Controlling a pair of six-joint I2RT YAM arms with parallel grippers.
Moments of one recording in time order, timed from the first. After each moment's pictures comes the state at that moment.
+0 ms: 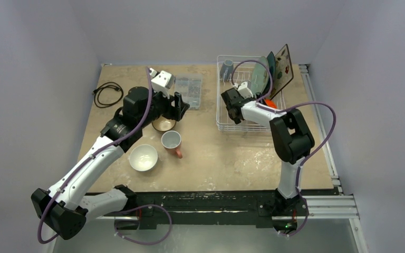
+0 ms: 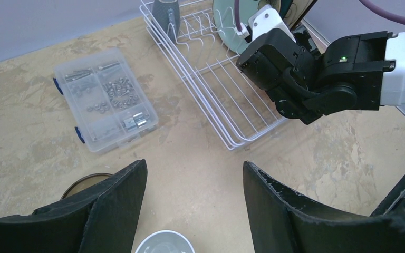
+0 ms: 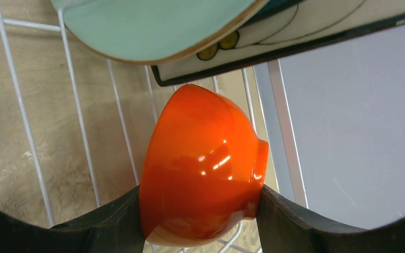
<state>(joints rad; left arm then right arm) -0.56 1.08 1.10 -0.28 0.08 -0.15 0.49 1.94 1.30 -0.53 1.14 0.21</state>
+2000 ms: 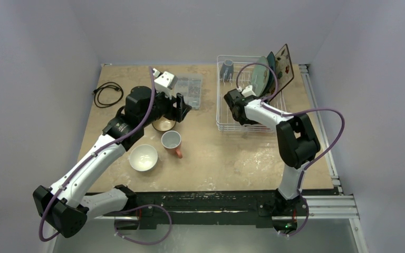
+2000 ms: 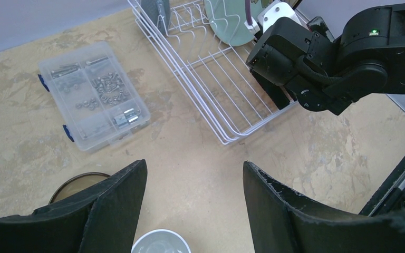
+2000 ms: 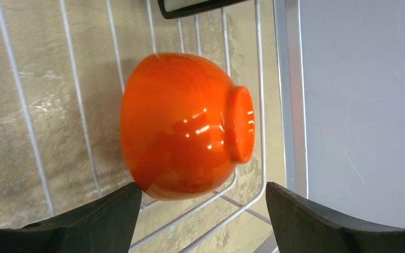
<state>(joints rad) -0.56 1.10 1.10 -0.28 0.12 -0.15 0.49 1.87 1.31 -0.80 0.98 0.33</state>
